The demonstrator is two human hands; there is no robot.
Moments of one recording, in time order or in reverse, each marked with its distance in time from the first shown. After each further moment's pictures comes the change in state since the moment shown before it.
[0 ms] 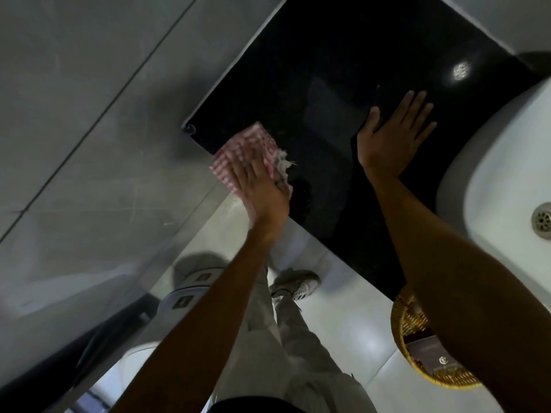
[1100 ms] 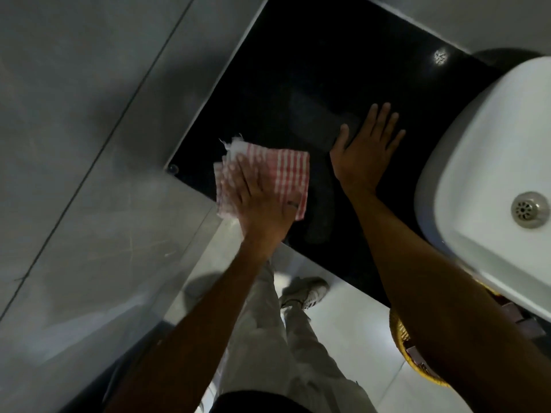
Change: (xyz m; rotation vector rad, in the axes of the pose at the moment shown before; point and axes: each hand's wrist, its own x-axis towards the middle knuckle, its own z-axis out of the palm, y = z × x) left_hand 0.017 0.026 0.003 0.392 -0.183 0.249; right_hand 0.005 0.002 0.000 0.066 -0.002 0.024
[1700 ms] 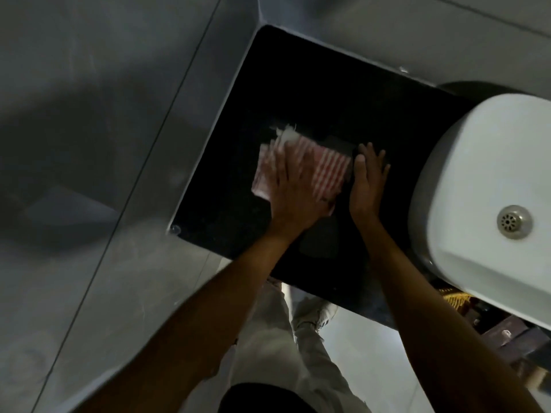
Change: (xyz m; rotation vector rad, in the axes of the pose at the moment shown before) left_hand 0.108 0.072 -0.017 -0.007 -0.013 0.448; right_hand 0.013 0.011 -0.019 0.760 -0.106 0.229
